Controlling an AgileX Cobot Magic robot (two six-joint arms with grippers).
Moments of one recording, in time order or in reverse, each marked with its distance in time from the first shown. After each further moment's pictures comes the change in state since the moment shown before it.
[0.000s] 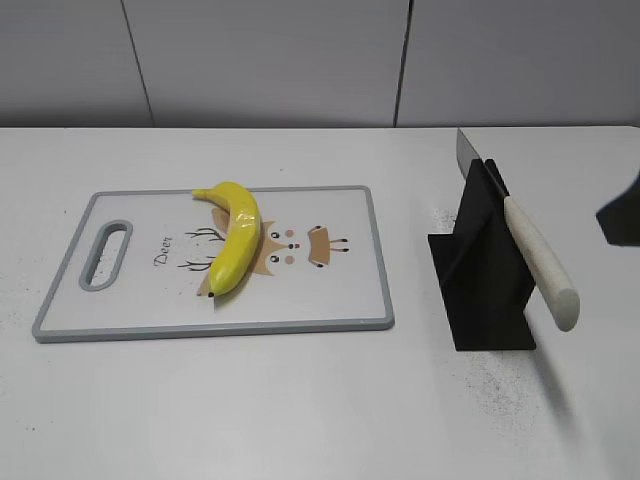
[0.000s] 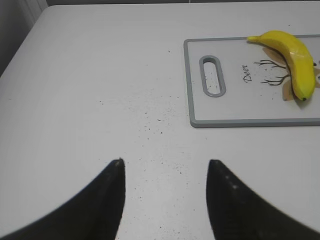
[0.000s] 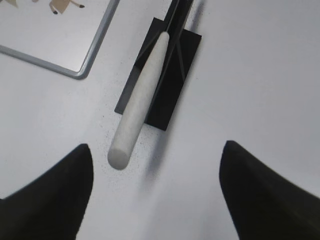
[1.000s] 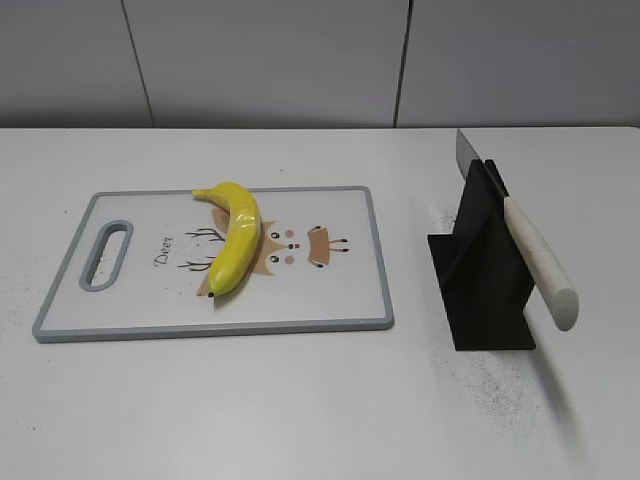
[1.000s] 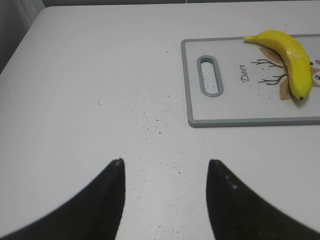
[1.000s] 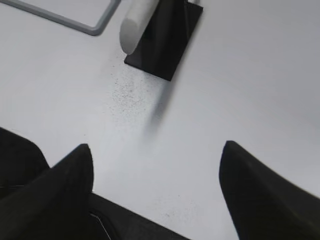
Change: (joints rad) left arm -0.014 0.000 0.000 0.000 0.000 0.000; right arm 0.000 -0.791 0.387 0.057 0.155 -0.093
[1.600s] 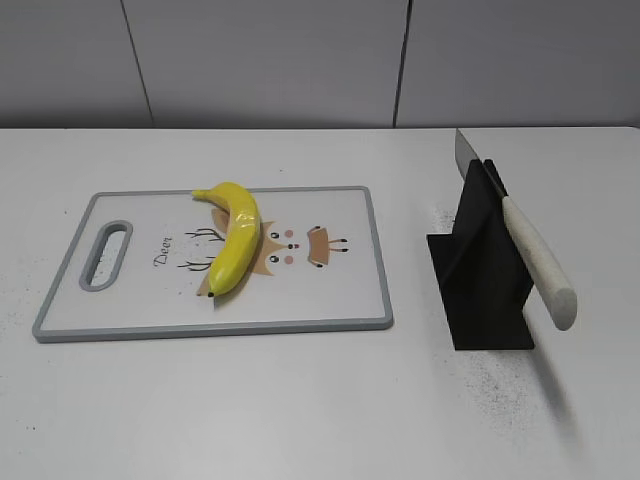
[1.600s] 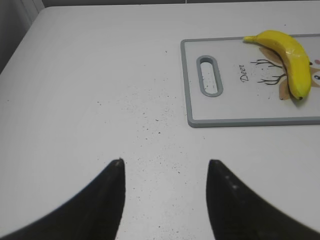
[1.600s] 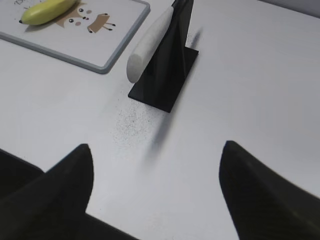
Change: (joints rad) left arm 0.000 0.000 0.000 0.000 0.000 0.000; right arm -0.005 -0.187 0.002 0.007 0.000 -0.014
